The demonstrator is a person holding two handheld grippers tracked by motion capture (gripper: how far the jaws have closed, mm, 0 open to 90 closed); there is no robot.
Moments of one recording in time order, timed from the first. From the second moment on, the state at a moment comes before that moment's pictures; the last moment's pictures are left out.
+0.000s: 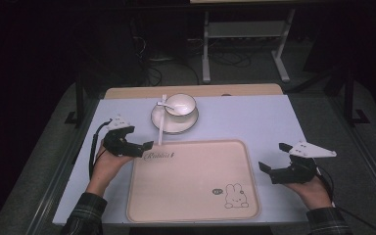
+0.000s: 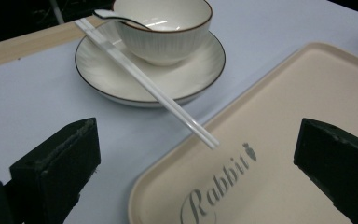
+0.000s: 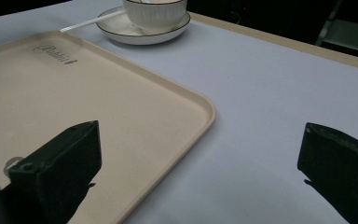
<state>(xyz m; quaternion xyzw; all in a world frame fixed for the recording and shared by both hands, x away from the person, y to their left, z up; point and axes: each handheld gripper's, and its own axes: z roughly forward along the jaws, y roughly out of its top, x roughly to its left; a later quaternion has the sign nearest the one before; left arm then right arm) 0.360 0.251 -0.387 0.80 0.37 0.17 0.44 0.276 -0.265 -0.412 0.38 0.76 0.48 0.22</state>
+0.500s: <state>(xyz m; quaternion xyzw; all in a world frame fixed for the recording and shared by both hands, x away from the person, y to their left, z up) 0.407 0.228 -0.384 0.81 0.38 0.16 0.42 0.275 -0.266 -0.412 0.38 0.76 0.48 0.22</state>
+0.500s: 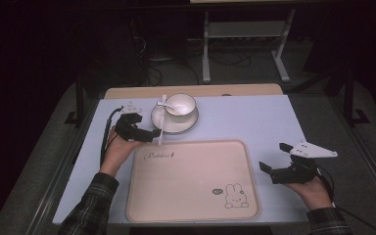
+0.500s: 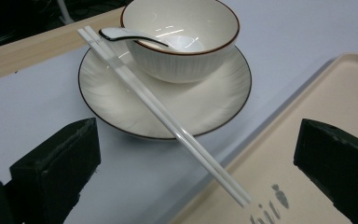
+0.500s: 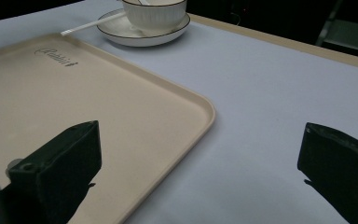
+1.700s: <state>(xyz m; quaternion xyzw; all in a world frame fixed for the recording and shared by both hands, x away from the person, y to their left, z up) 0.481 0.186 -0.419 0.83 0.44 0.17 0.30 0.274 -0.274 -0.411 0.39 0.75 0.50 0.22</state>
